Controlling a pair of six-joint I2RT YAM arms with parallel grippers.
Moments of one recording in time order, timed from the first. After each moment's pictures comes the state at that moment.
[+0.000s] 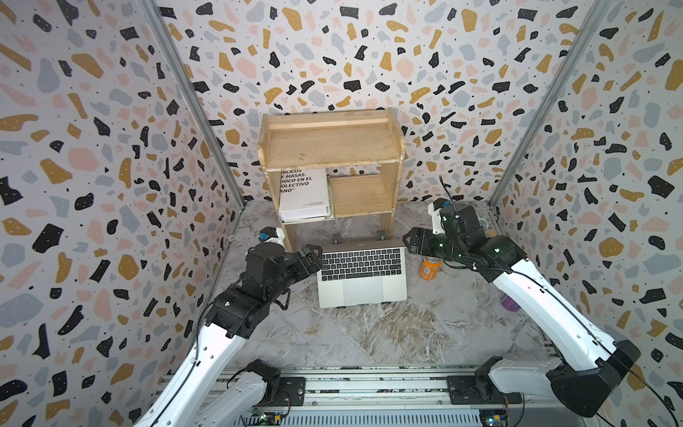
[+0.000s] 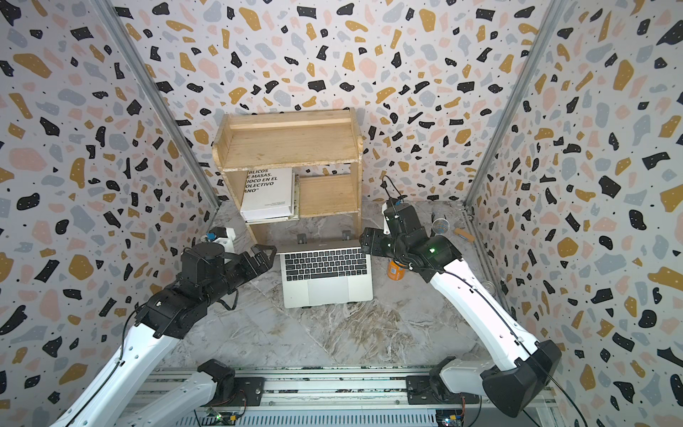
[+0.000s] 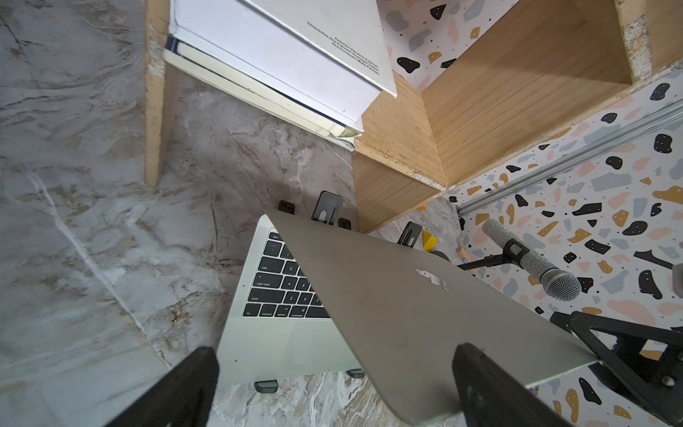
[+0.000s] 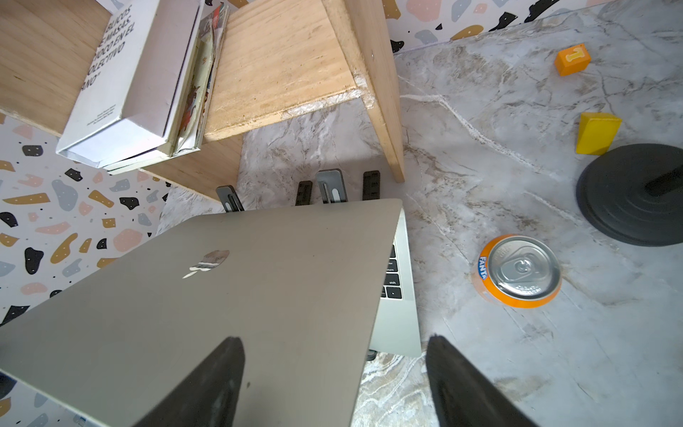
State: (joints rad) left arm -0.42 0.83 1.00 -0.66 -0.03 -0.76; right arm 0.60 1.28 1.41 -0.81 0.00 0.56
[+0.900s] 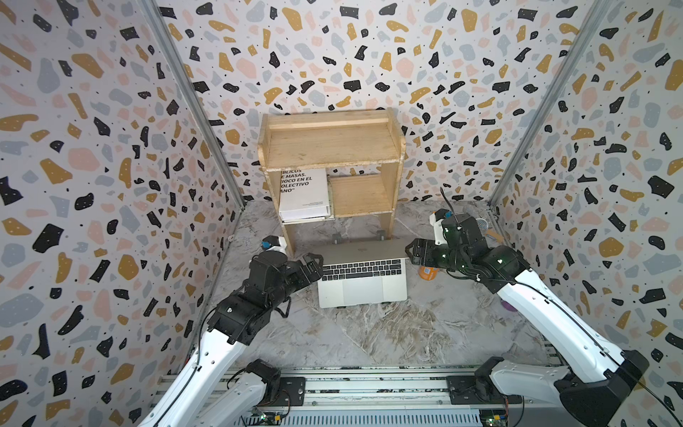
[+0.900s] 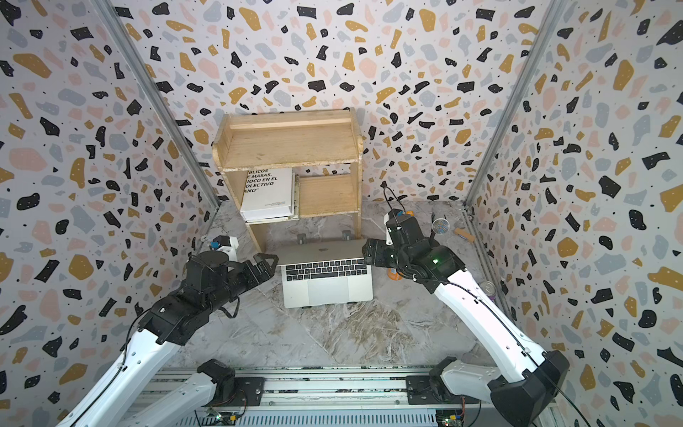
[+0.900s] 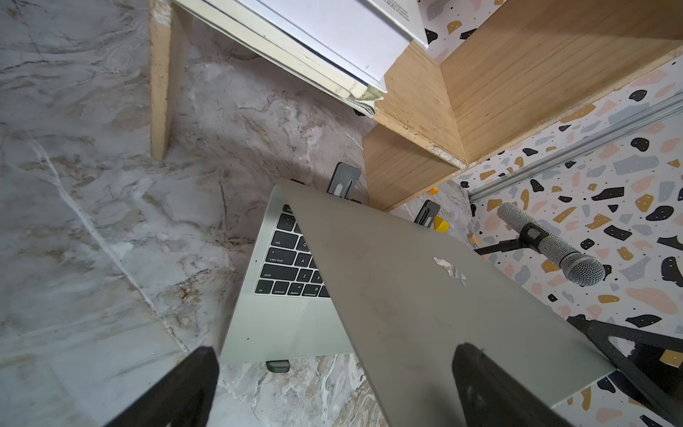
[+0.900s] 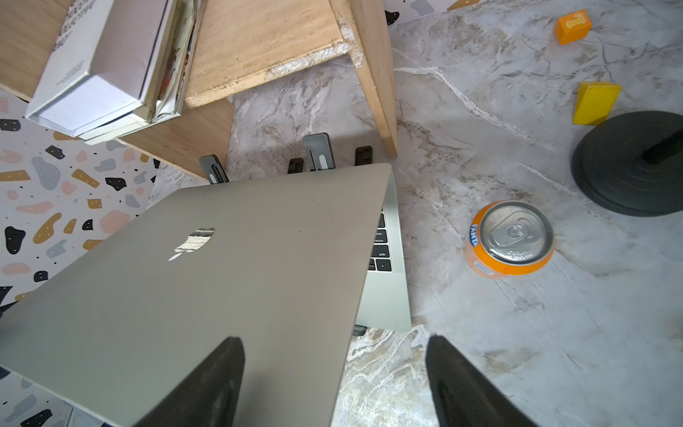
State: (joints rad) left arm -0.45 0.79 0.92 -0.67 -0.03 -0.77; right arm 0.60 1.20 1.30 -0.81 0.00 0.56
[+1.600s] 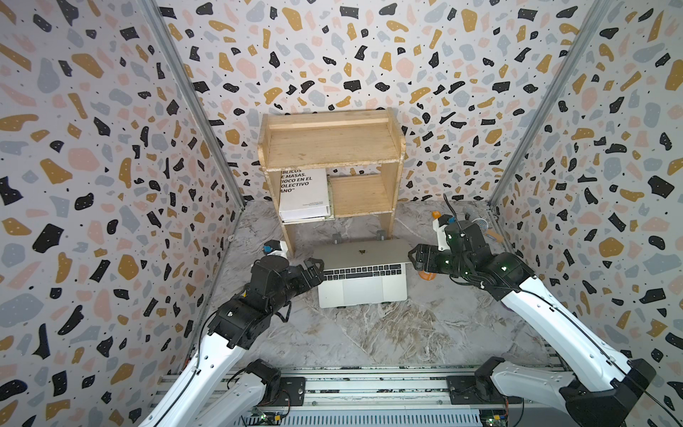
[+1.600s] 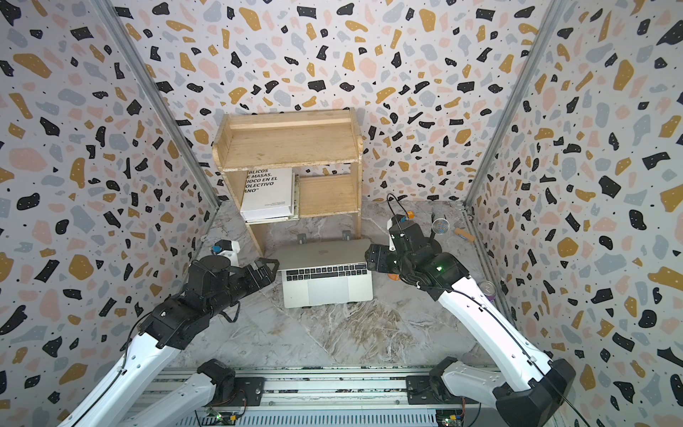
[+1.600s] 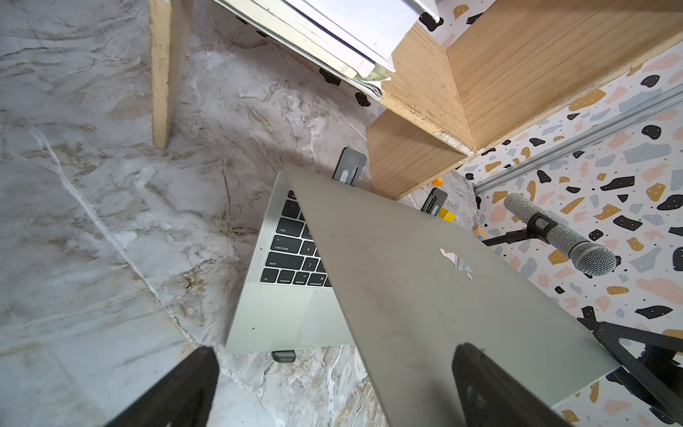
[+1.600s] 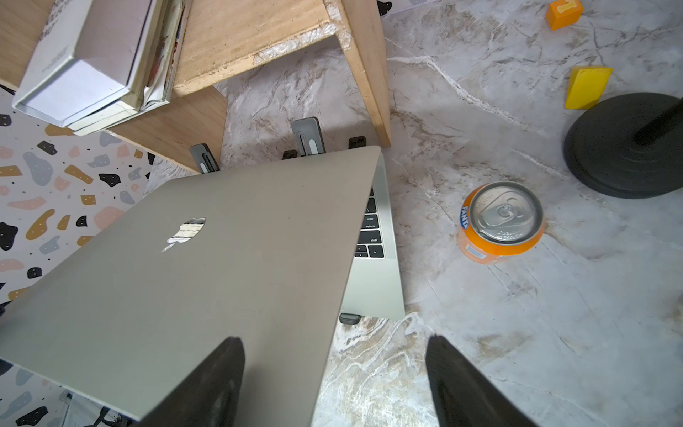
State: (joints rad) left arm -0.47 0.76 0.89 -0.67 -0.05 -0.78; right arm 0.61 1.14 1.24 -0.81 0.00 0.57
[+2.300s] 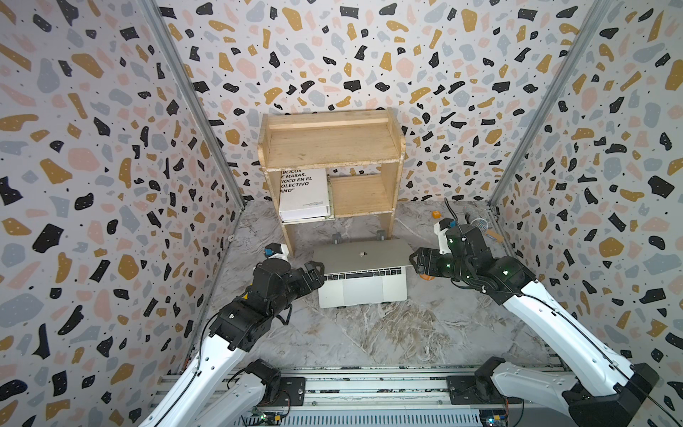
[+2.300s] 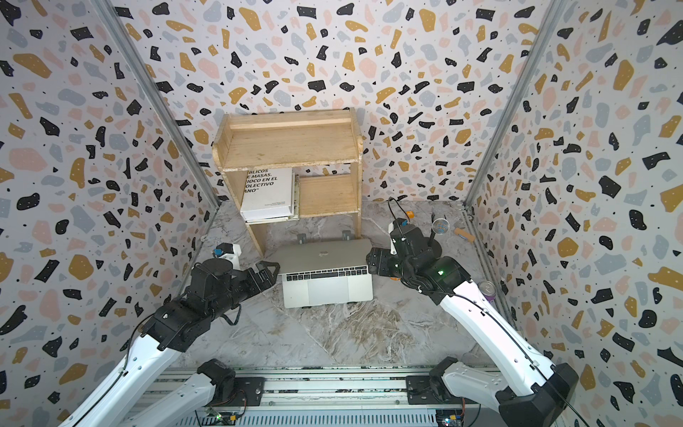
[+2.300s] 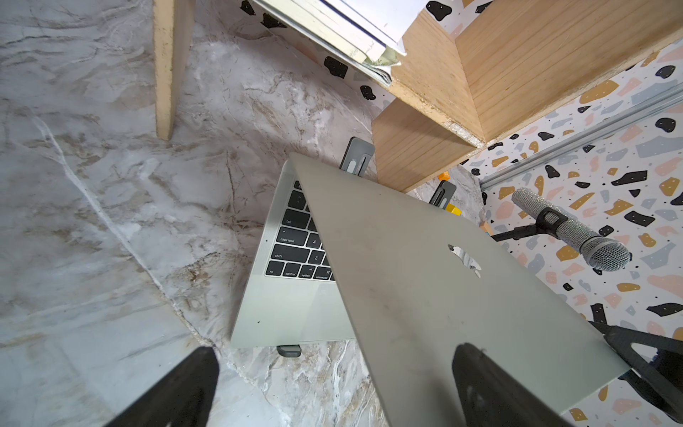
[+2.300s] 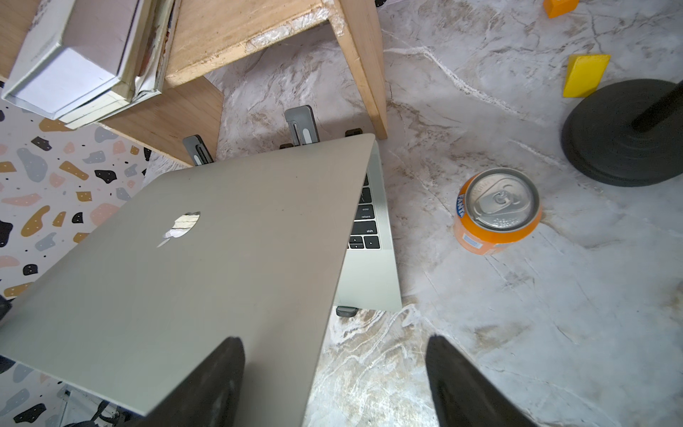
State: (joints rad) left arm -0.49 0.75 0.85 -0.67 -0.06 -0.78; right arm 0.61 1.12 1.20 -0.81 0.01 0.58
